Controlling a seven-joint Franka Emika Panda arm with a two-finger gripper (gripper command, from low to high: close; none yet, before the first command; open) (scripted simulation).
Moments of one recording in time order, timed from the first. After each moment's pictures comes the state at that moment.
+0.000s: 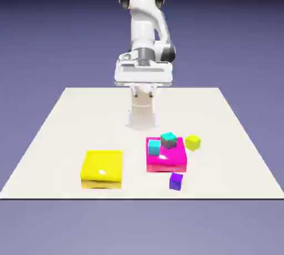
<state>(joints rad) 0.01 -0.53 0.02 -2.78 -0.03 2.99 0.74</state>
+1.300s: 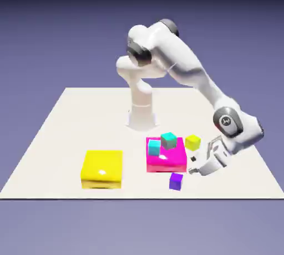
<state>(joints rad) -0.06 0.89 0.82 -1.75 -1.07 1.37 0.68</state>
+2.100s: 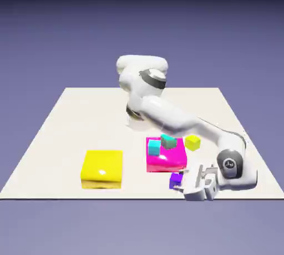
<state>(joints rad) -0.22 1.50 1.12 -1.47 -1.52 0.74 0.71</state>
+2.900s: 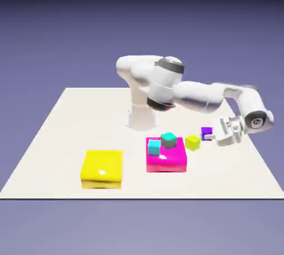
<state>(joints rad) 0.06 1.38 1.26 -1.90 -0.93 0.75 1.33</state>
